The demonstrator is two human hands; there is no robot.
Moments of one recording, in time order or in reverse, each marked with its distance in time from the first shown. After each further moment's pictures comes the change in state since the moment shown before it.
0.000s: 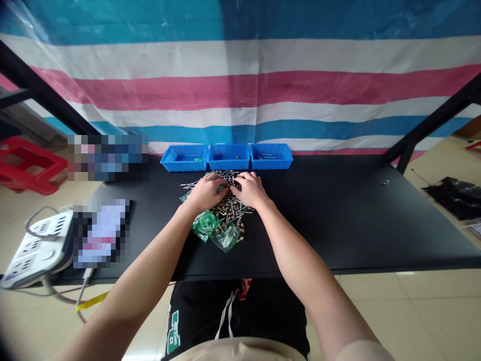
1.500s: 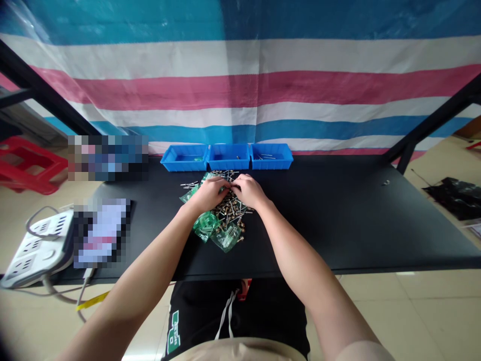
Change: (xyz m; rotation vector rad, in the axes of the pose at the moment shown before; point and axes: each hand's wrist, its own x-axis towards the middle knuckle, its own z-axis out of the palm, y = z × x) left_hand 0.003 -0.002 0.007 -0.230 0.044 0.147; right_hand 0.003 0.005 0.004 0.206 0.054 -0.214
